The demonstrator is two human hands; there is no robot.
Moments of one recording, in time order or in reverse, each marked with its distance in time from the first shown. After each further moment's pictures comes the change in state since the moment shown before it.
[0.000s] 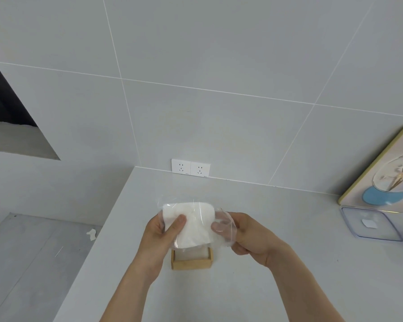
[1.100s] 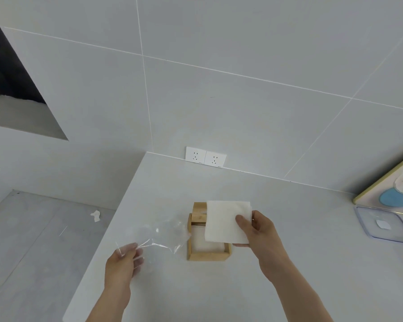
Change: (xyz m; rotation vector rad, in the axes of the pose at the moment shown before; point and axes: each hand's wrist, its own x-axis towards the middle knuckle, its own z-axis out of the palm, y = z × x) left_hand -0.011 -0.081 -0.136 -0.032 0.614 -0.404; right_hand 0.029 0.041 0.045 0.122 0.616 0.109
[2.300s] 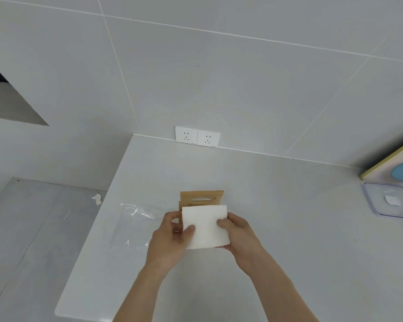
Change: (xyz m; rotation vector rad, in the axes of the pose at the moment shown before) left_hand -0.045 0.004 0.109 0.664 -0.313 0.295; right_hand 0.023 0.034 0.017 0.208 -0.164 0.355
